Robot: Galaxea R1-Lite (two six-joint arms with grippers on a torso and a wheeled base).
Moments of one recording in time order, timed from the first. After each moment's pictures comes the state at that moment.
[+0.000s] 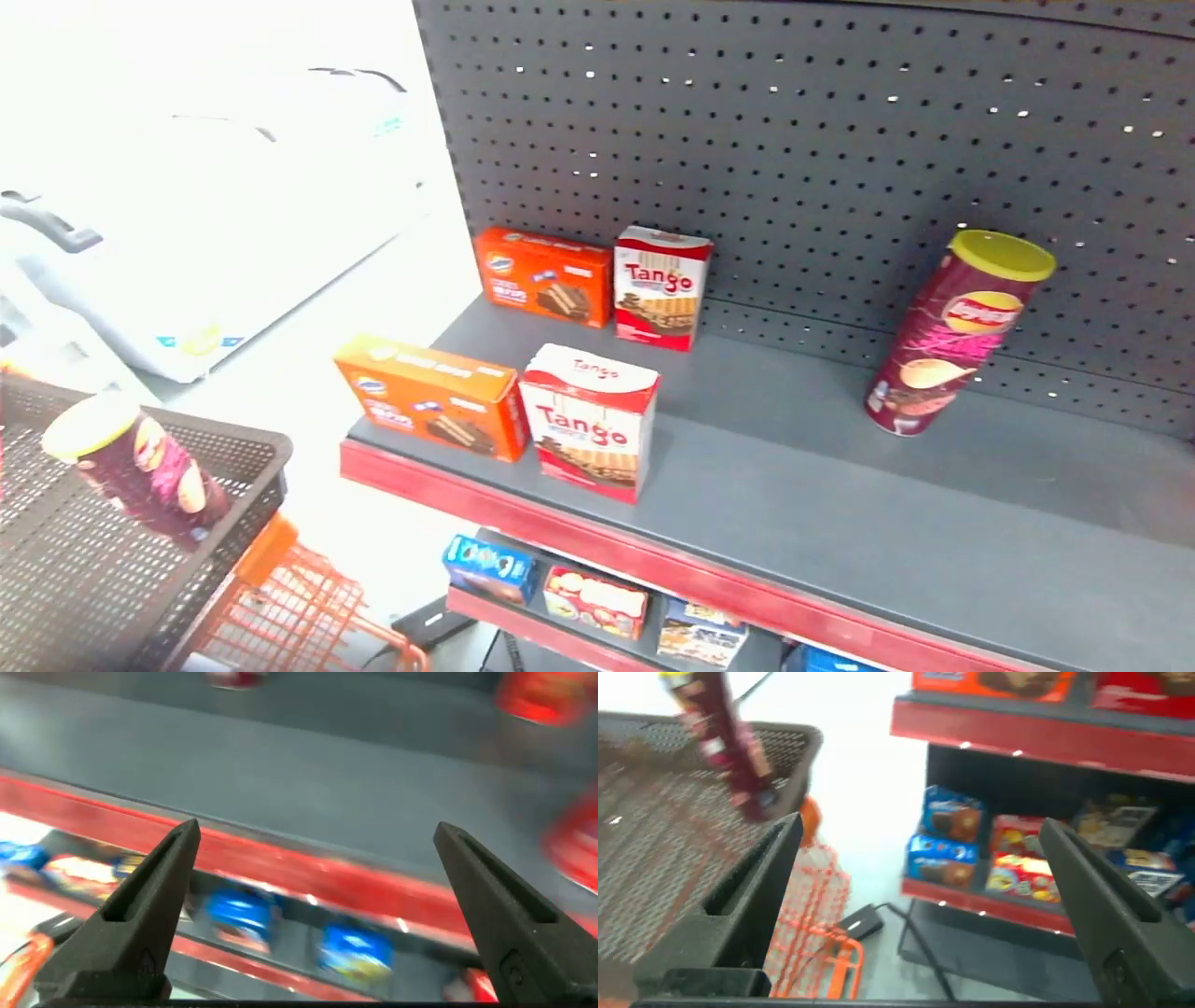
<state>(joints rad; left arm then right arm) 0.00 0.00 0.00 0.00 -0.01 0.01 -0.02 0.00 0.00 0.00 0.02 0.00</state>
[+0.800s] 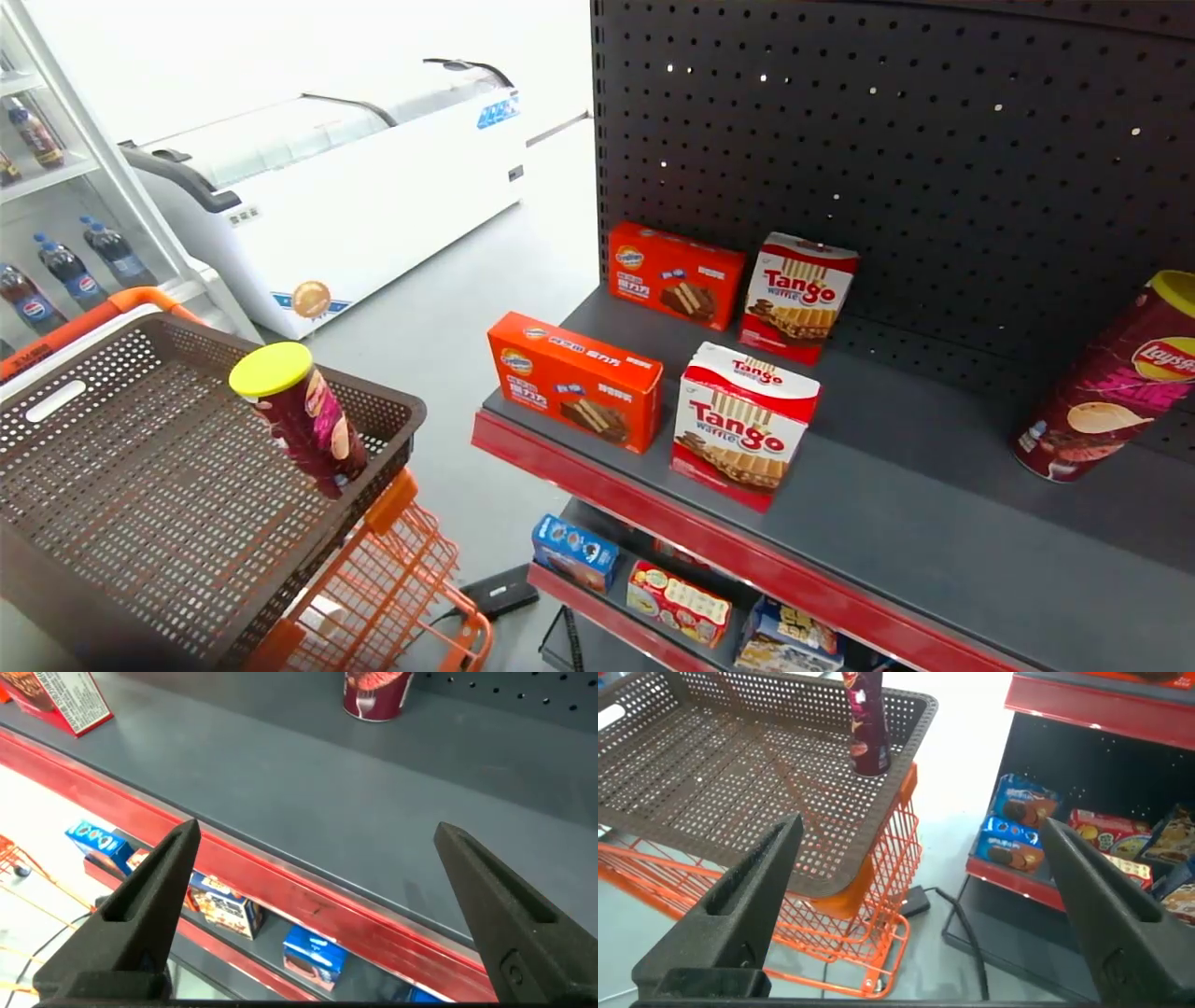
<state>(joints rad) 0.00 0.00 0.00 0.00 -0.02 0.02 -0.02 0.00 0.00 0.00 0.02 0.00</state>
